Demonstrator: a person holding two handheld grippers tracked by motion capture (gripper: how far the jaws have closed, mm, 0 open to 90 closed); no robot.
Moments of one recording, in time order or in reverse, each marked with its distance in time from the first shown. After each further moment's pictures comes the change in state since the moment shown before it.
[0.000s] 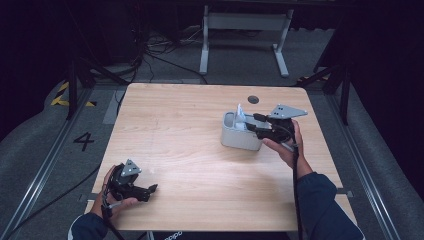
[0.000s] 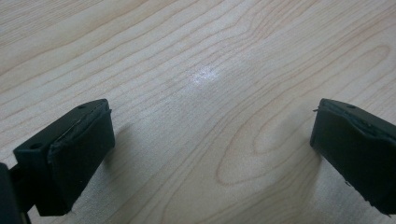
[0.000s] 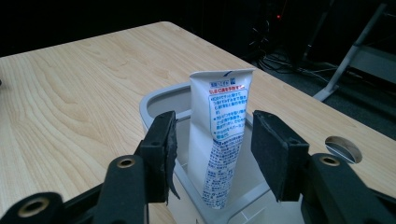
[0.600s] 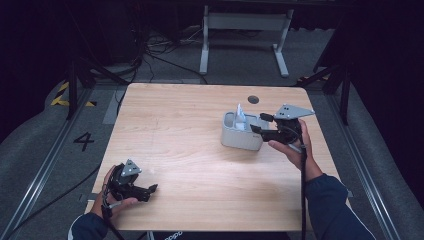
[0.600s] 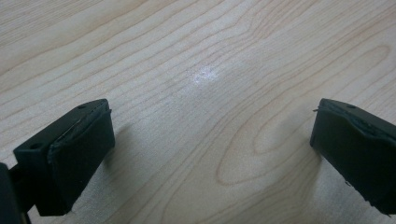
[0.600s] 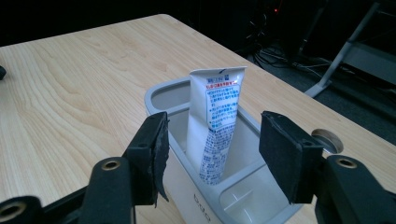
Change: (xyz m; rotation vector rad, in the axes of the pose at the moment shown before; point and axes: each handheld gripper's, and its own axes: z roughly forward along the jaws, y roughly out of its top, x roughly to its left) left arm 0.000 0.000 0.000 0.001 0.000 0.002; right arm 0.002 0.009 -0.022 0.040 -0.016 -0.023
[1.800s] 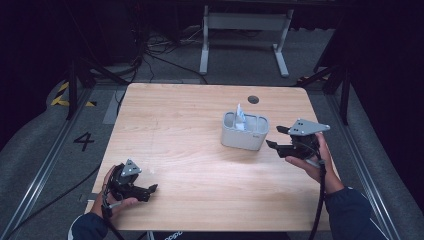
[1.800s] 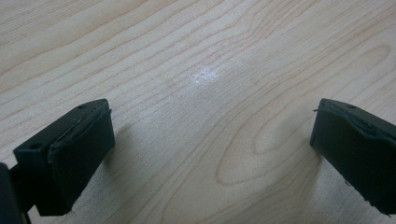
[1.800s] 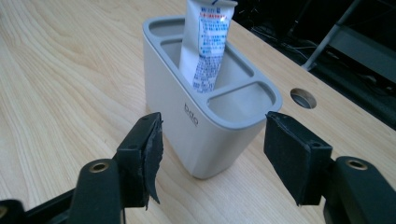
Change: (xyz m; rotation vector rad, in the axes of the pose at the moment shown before) left arm 0.000 0.000 0.000 0.000 0.000 -0.002; right arm 0.003 -0.033 -0.043 0.105 -0.043 -0.079
